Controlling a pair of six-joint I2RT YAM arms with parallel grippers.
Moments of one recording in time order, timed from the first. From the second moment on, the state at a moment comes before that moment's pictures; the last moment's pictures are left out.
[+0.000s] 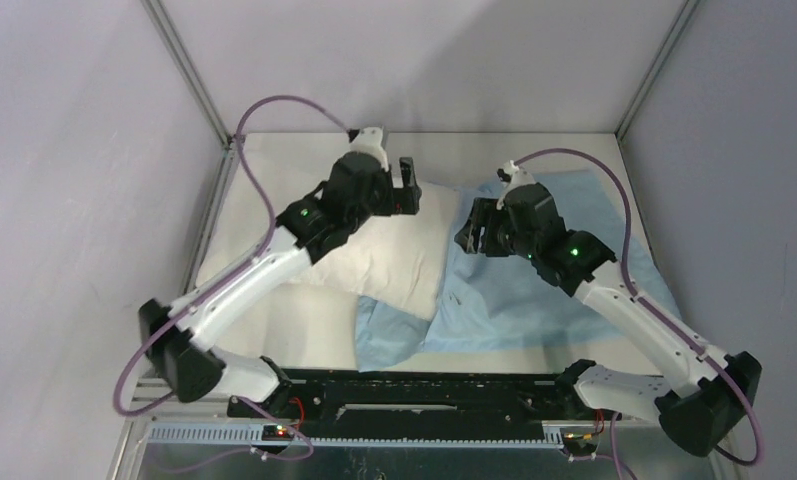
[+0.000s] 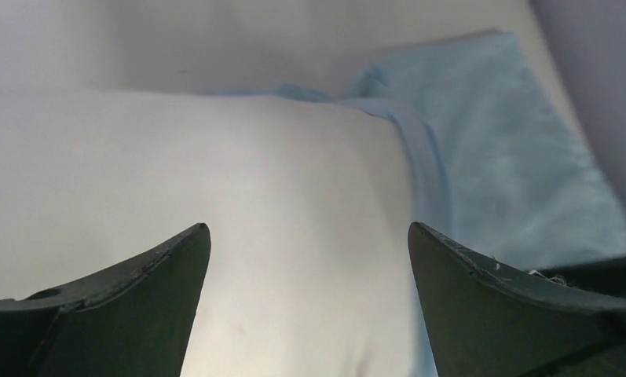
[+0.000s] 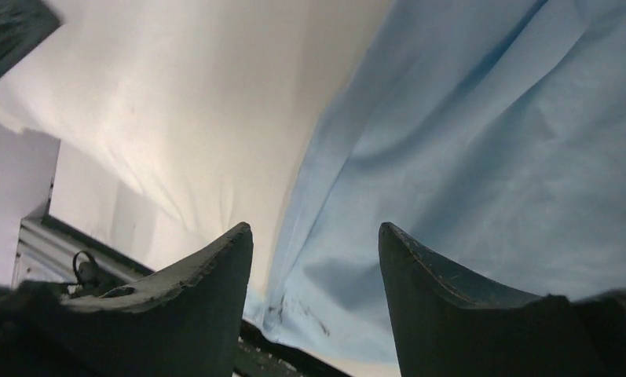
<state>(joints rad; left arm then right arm) -0.77 1.32 1.32 -0.43 -0.30 -0.49 0.64 1.10 1.06 -0.55 0.02 0.59</state>
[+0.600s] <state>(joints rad) -0.73 1.47 1.16 -0.38 -0.29 -0.44 0.53 1.60 1.27 -0.50 0.03 0.48</state>
